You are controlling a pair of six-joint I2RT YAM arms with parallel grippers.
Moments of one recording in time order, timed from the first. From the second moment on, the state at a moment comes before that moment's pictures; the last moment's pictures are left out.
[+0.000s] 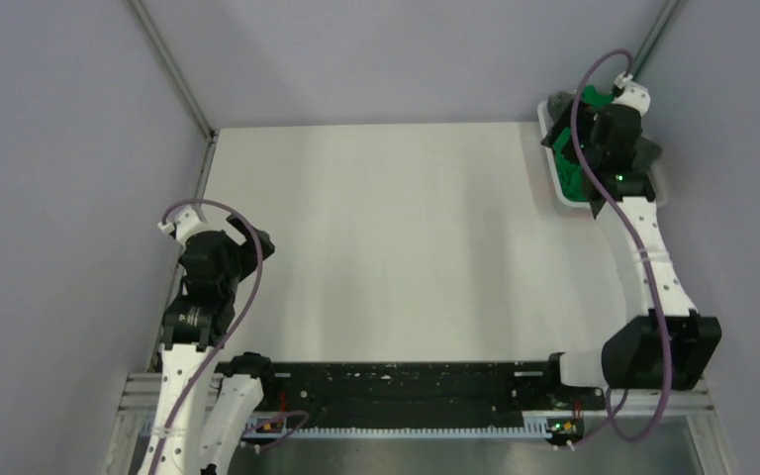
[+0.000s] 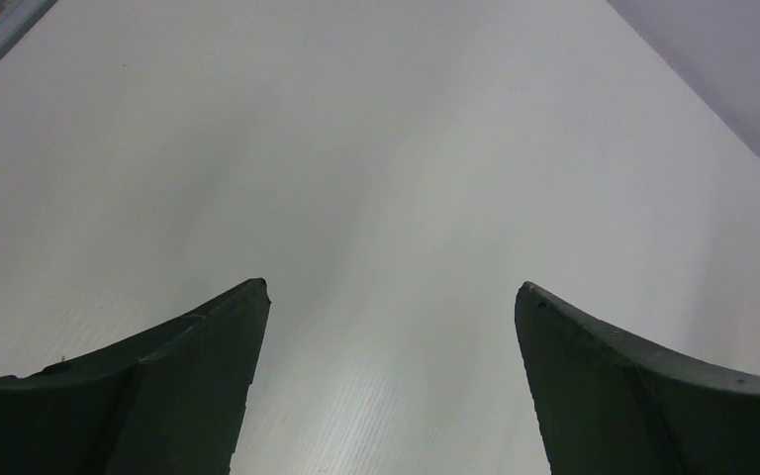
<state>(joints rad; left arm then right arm) -0.05 0.61 0.80 -0.67 -0.23 -0.65 0.01 1.25 1.24 -0.30 0.17 0.36</state>
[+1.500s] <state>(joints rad) -0.05 0.52 0.78 -0.68 -0.17 -0.64 0.05 1.43 1.95 -0.39 -0.34 0.40</state>
